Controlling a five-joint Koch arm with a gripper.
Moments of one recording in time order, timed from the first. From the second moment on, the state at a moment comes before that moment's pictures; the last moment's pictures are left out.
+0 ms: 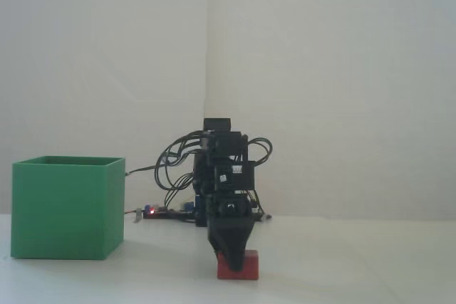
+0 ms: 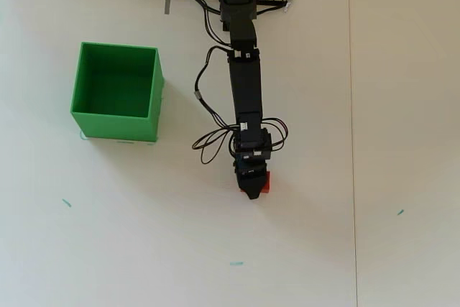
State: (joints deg) arm -7.3 31.9 29.8 84.6 -8.5
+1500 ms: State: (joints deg) arm 22.3 64.6 29.5 92.2 -8.6
